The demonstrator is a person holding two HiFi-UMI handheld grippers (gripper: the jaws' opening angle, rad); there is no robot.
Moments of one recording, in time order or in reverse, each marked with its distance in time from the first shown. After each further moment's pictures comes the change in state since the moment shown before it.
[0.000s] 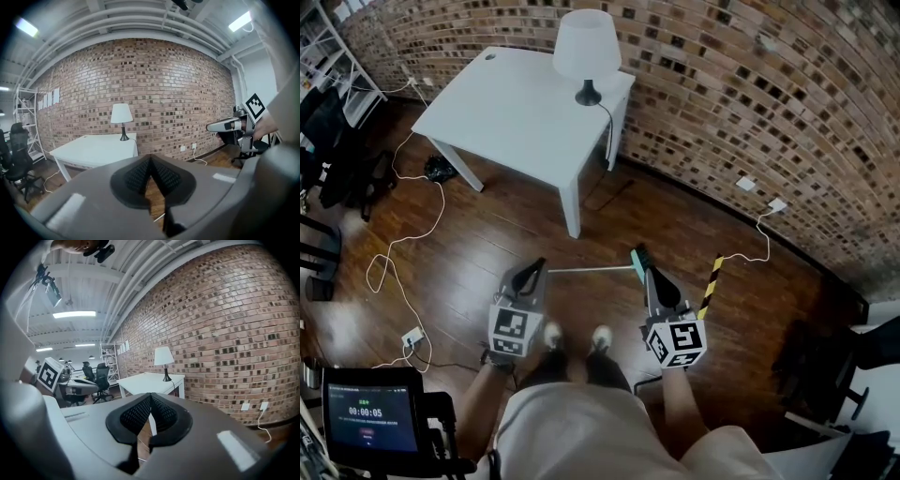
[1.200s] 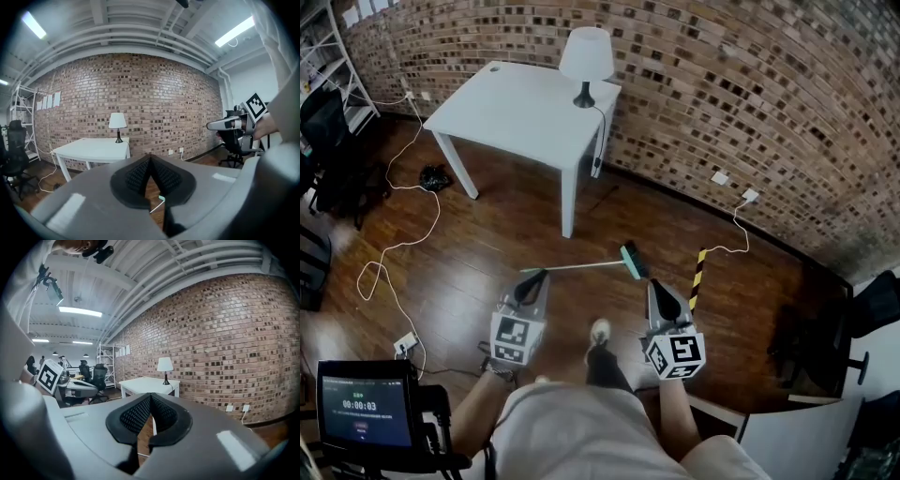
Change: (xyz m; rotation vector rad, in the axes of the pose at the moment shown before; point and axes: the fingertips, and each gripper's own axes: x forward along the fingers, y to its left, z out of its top) left arm -0.179 -0.044 -0.041 -0.002 -0.102 -0.089; right arm -0.166 0.131 -0.022 -0.077 -0.074 -0.110
